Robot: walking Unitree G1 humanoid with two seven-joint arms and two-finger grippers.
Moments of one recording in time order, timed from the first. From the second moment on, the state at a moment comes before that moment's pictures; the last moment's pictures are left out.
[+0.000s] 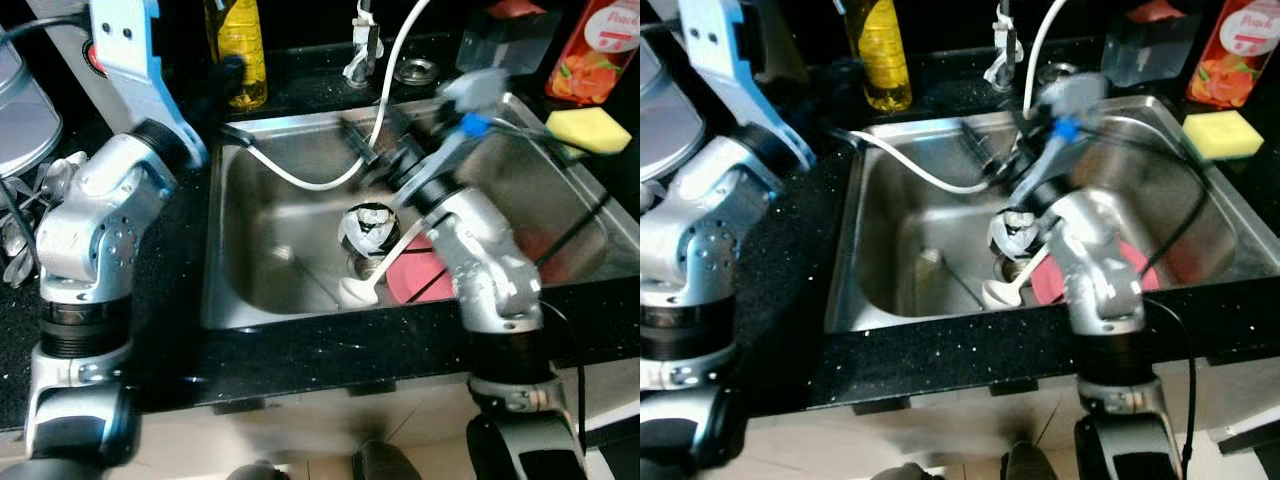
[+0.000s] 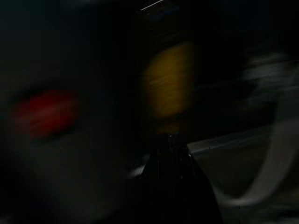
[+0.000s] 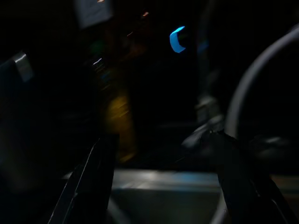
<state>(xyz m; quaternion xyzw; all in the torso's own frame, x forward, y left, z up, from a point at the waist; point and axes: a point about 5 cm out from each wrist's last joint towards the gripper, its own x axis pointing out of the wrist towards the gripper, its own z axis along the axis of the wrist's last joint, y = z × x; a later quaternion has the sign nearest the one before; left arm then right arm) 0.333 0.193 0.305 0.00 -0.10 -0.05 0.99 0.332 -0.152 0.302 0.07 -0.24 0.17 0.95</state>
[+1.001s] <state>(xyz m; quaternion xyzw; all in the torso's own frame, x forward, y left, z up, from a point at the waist) 0.290 0.313 0.210 -0.02 0.12 0.25 0.96 0.331 -0.239 0.320 -0.06 -0.21 0.10 0.97</state>
